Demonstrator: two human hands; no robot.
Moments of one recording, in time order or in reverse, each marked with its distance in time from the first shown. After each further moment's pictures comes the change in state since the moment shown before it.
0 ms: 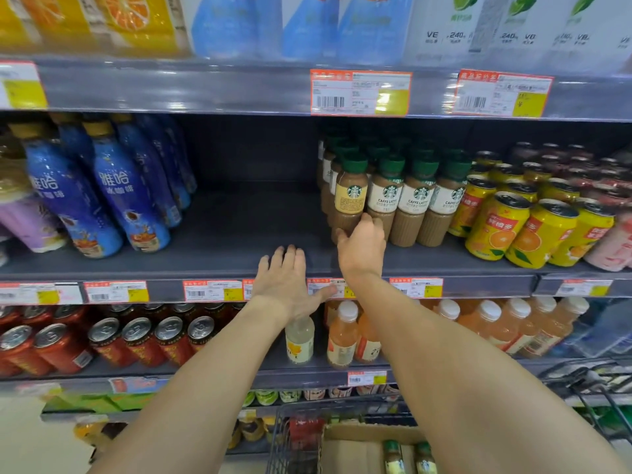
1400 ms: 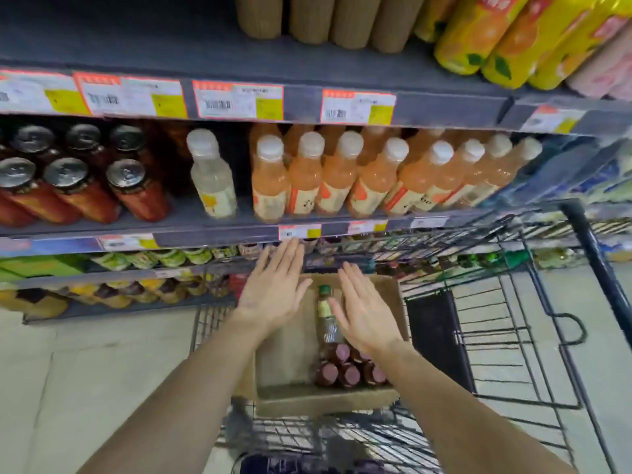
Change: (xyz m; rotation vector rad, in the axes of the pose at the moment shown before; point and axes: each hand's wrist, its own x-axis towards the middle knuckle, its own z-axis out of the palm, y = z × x) left_hand -0.105 0.115 0.228 -0.061 -0.120 0.319; right_hand -0.210 0.306 -0.053 -0.574 -0.627 -0.280
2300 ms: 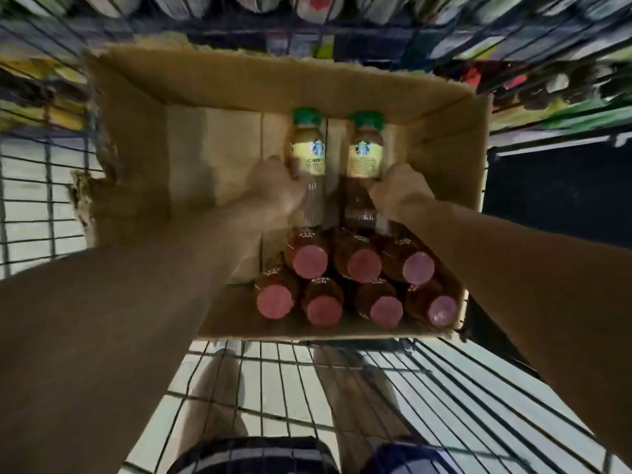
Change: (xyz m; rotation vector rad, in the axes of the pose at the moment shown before) left_hand 0.110 0.112 0.330 -0.710 -0.494 -0.765; right_hand 0.062 0.215 0.257 0.214 -0.658 0.629
